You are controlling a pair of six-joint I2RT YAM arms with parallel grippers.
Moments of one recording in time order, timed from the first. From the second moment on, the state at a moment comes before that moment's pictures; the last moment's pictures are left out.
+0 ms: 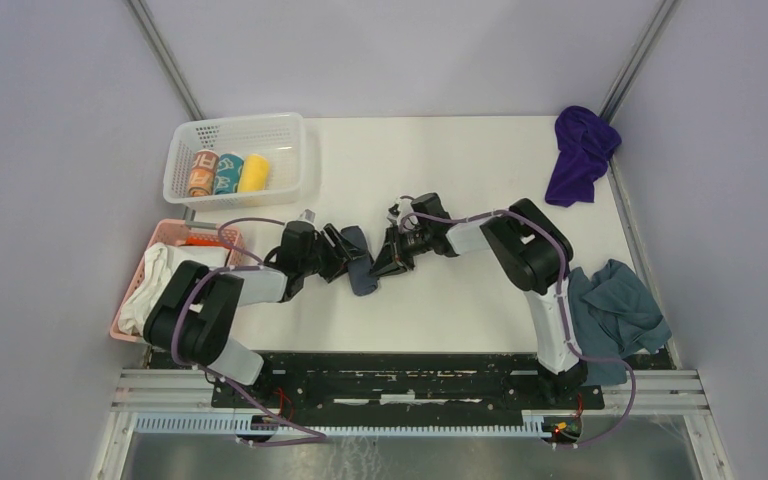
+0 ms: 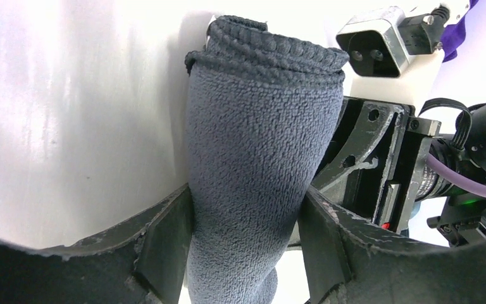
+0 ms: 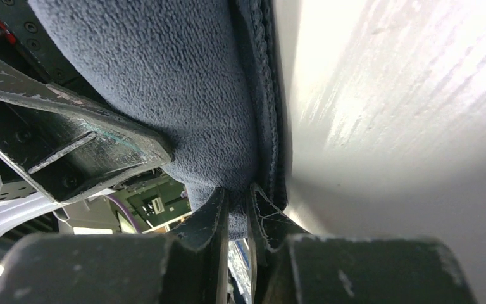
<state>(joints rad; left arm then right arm) -0.35 1.52 0.47 0.38 0.26 -0.99 0.60 2.18 1.15 0.21 -0.91 0.87</state>
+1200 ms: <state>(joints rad) -0.26 1.58 0.95 -0.16 0.16 -0.76 0.59 1.47 0.98 -0.36 -0.32 0.27</state>
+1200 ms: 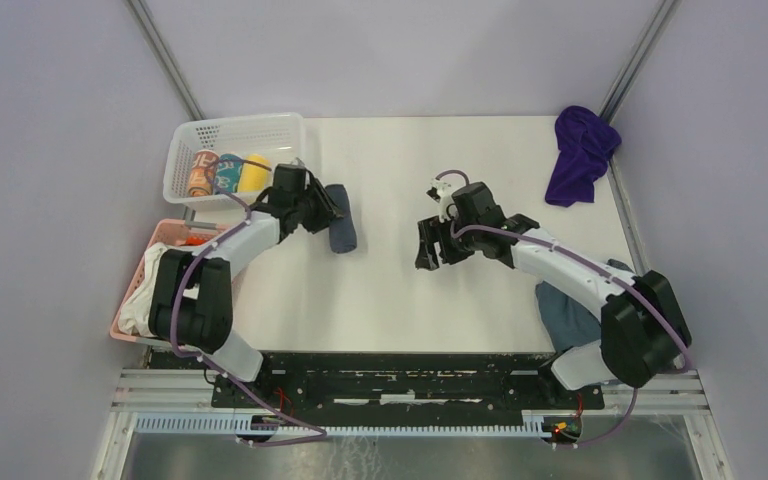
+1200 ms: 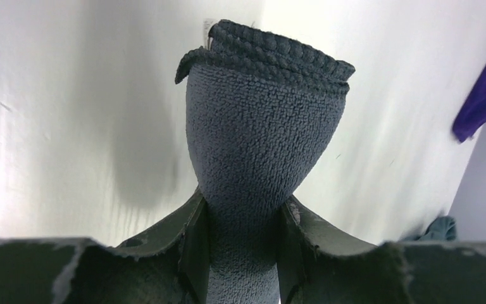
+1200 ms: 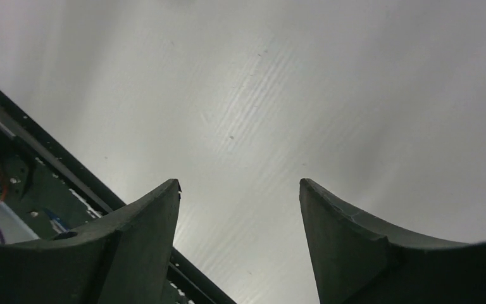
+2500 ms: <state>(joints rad) 0.21 2.38 2.16 -0.87 0.38 -0.34 0.59 1.26 0.89 -0.47 0.00 0.11</state>
